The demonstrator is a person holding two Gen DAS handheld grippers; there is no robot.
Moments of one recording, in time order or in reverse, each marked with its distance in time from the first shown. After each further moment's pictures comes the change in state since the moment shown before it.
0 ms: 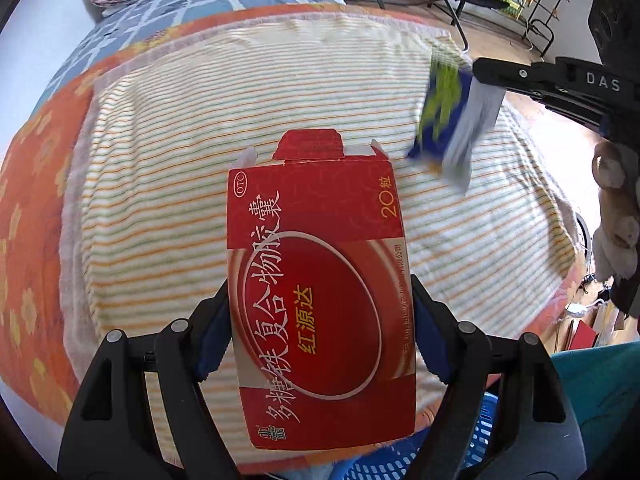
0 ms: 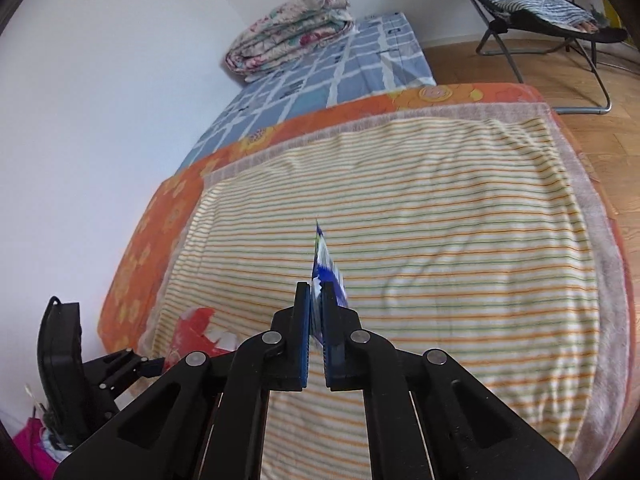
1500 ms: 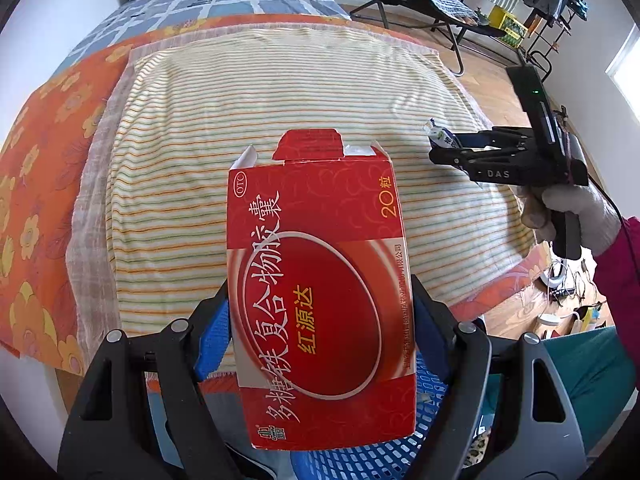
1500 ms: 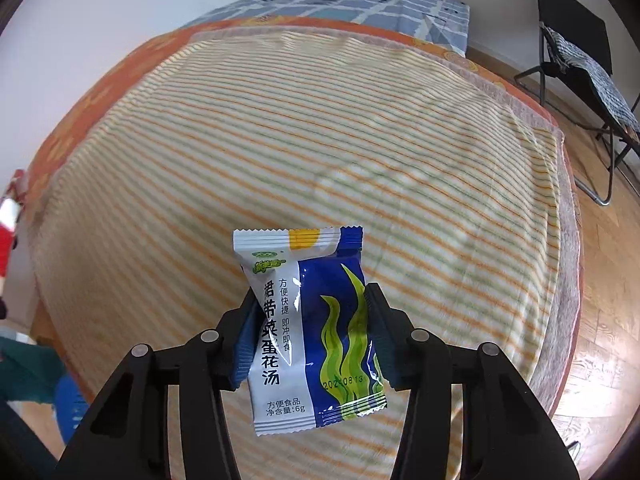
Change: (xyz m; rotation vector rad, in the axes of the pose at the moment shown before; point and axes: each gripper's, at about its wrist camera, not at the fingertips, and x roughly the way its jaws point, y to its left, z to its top) left arm -0.050 0.001 -0.057 -0.095 -0.051 -0.061; right arm 0.043 -0.020 -0.049 -0.438 0.268 -0.191
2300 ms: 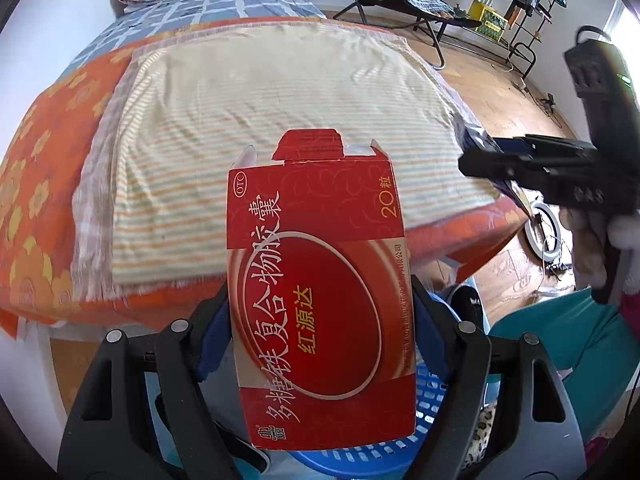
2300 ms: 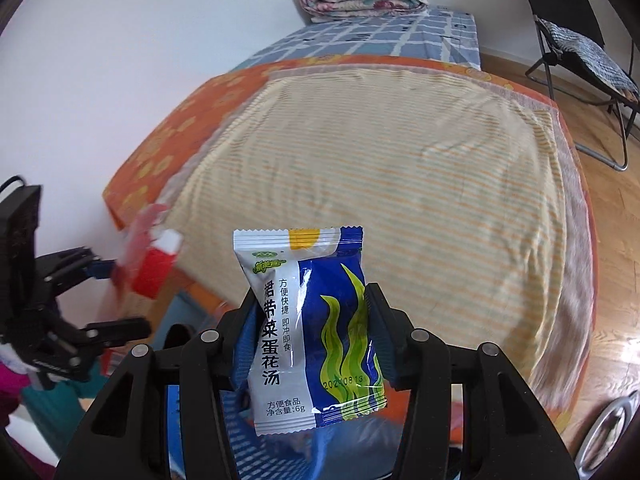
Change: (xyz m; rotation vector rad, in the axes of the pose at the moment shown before) left arm -0.030 -0.034 -0.086 0.051 -0.036 -0.001; right arm -0.112 0.100 -0.090 0.091 -0.121 0.172
